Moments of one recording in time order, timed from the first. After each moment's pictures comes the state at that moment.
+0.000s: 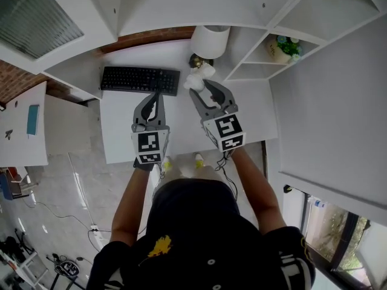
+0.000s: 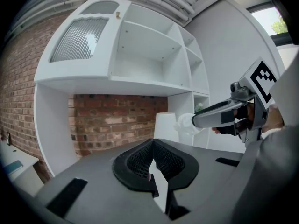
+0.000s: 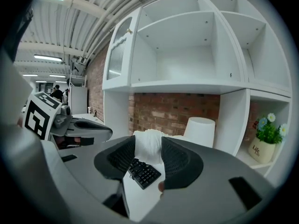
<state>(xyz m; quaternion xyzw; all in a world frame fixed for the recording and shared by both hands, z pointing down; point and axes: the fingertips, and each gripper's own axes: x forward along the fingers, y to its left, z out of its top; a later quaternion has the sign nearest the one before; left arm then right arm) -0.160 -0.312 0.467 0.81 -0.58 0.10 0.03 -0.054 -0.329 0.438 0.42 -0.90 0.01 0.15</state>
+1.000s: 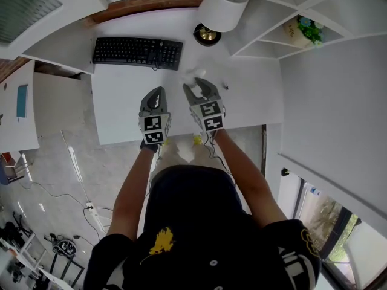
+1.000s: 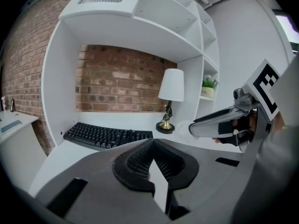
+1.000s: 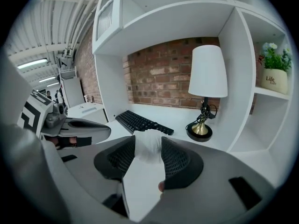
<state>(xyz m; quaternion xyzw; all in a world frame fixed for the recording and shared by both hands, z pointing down) -0.172 -0.299 0.670 0.78 -0.59 0.15 0.17 -0.077 -0.322 0.656 0.41 -0.87 0.14 0.23</state>
